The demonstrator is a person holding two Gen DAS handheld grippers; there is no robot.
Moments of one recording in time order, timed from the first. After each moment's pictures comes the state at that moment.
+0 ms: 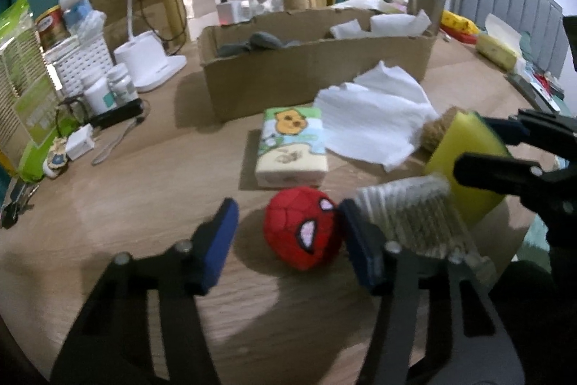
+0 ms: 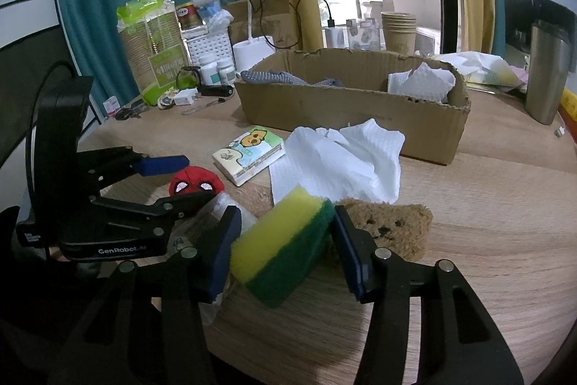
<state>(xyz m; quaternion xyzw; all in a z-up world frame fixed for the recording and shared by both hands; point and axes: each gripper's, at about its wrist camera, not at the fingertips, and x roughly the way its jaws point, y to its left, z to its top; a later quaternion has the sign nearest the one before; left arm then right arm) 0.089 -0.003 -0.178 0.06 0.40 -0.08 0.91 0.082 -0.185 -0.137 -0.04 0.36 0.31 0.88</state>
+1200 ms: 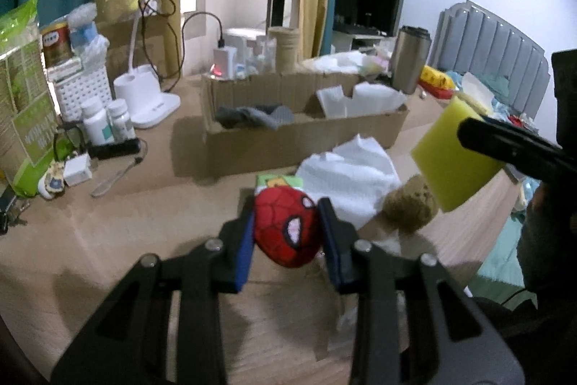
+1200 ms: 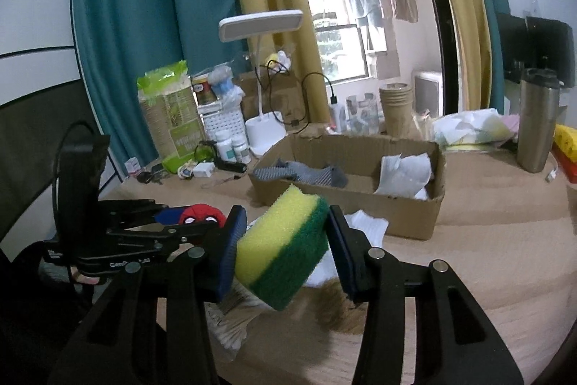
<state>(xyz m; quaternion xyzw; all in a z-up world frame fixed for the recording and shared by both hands) 0.087 0.015 -0.124 -0.01 0.34 -0.13 0.93 0.086 -0.213 -0.073 0.02 0.26 0.34 0.91</state>
